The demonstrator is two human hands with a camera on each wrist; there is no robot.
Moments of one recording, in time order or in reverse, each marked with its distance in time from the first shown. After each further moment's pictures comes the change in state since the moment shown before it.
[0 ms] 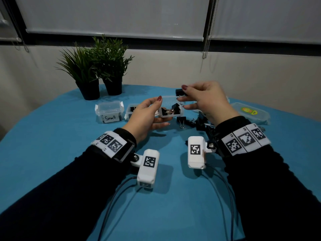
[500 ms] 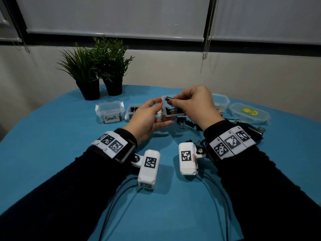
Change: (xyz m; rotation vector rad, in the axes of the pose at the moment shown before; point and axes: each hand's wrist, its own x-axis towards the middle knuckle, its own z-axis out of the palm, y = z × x) left_hand -0.005 0.003 0.002 -0.039 -0.072 -0.037; right_hand 0.008 0.024 0.018 -0.440 0.063 -0.184
